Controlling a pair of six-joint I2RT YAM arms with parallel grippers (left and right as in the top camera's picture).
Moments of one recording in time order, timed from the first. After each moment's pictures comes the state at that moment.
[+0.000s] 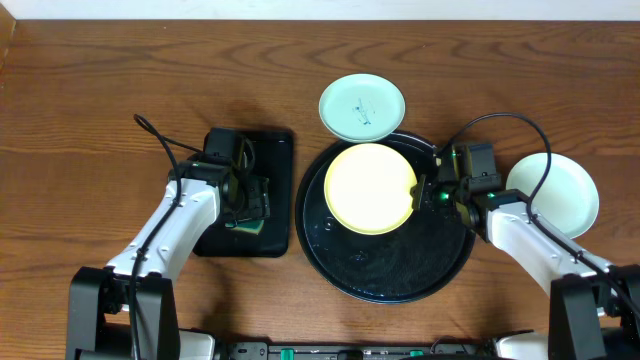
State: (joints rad) left arm -0.15 1.55 0.90 -0.76 0.07 -0.33; right arm 0.21 1.54 0.70 -0.21 -0.34 0.43
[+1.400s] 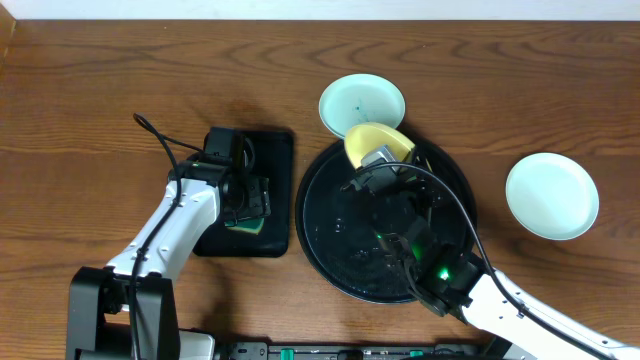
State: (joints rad) left arm -0.15 1.55 0.90 -0.75 0.07 -0.33; right arm 0.89 1.20 0.70 0.07 1.02 -0.55
